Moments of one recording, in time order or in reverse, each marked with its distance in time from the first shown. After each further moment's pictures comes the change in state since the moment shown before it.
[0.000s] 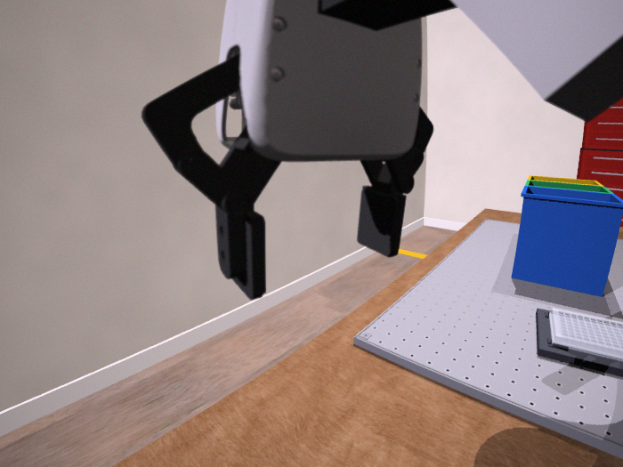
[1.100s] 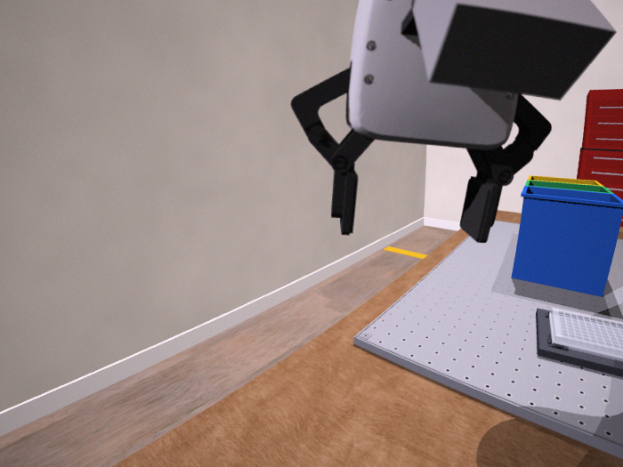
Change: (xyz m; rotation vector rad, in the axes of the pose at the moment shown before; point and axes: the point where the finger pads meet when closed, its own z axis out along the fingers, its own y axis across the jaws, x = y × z) arm 0.006 -0.073 -0.010 0.004 -0.031 0.664
